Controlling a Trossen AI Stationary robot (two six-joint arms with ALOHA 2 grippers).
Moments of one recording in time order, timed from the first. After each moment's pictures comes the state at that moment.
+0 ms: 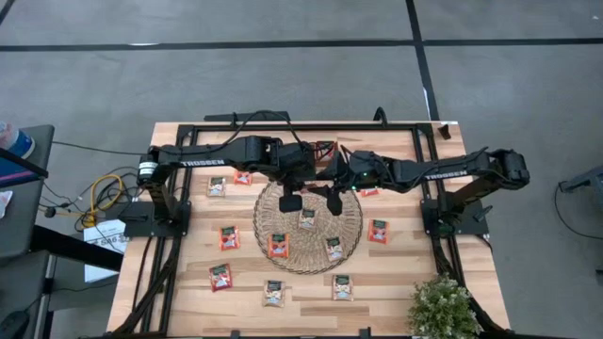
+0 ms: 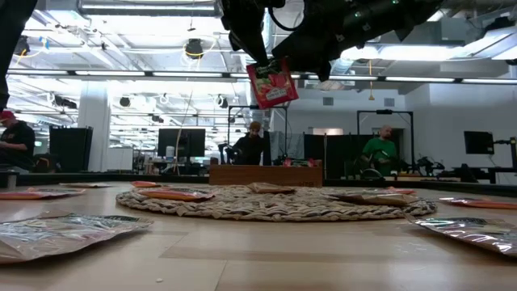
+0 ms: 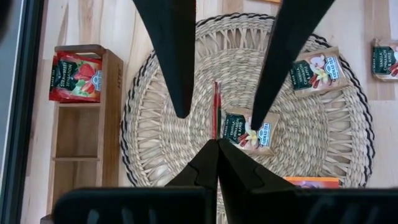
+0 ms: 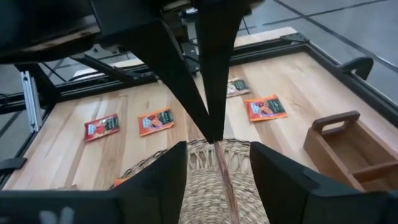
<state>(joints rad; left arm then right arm) 0.08 1.82 1.82 -1.02 -0.06 0.09 -0.09 1.41 0.88 0.16 -0.05 0.11</state>
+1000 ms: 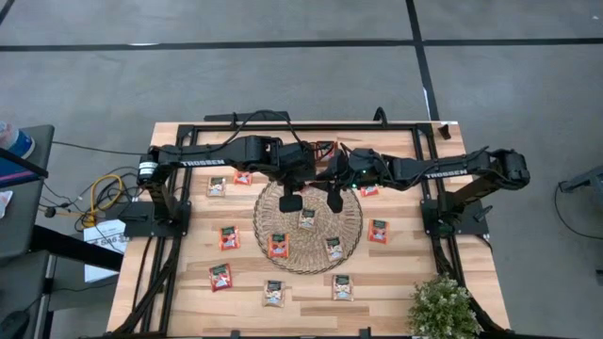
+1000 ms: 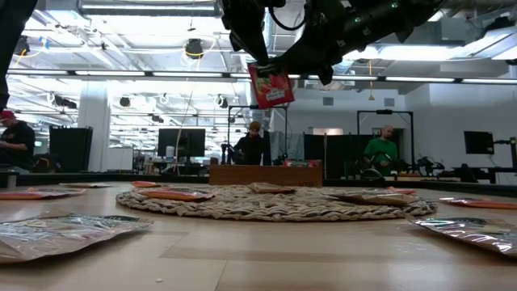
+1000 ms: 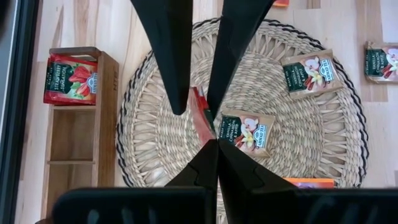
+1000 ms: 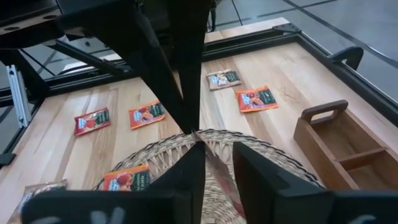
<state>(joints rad) 0.09 1.82 1.82 -1.01 -0.04 0.09 -0.12 1.41 0.88 0.12 -0.05 0.10</state>
